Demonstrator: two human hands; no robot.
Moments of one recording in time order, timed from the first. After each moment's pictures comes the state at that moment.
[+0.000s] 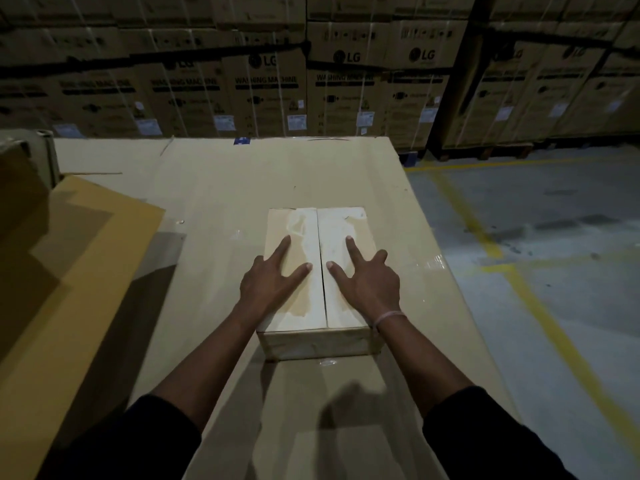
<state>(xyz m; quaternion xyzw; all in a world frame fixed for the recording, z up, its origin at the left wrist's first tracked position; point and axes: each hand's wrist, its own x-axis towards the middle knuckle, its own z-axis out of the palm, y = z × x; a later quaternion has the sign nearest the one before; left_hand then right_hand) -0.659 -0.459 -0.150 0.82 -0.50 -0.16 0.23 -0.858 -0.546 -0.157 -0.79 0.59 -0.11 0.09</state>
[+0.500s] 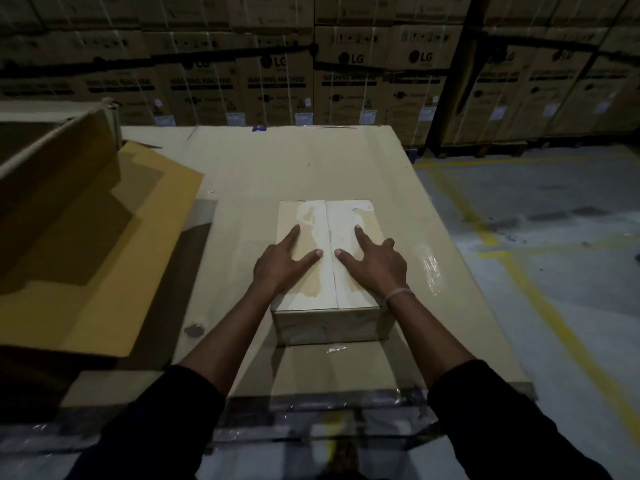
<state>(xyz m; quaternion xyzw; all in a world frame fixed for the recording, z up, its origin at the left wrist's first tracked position) -0.689 -0.313 -0.141 0.81 -0.50 -0.18 0.24 -0.891 -0.399 -0.136 -0.79 0.59 -0.09 0.15</state>
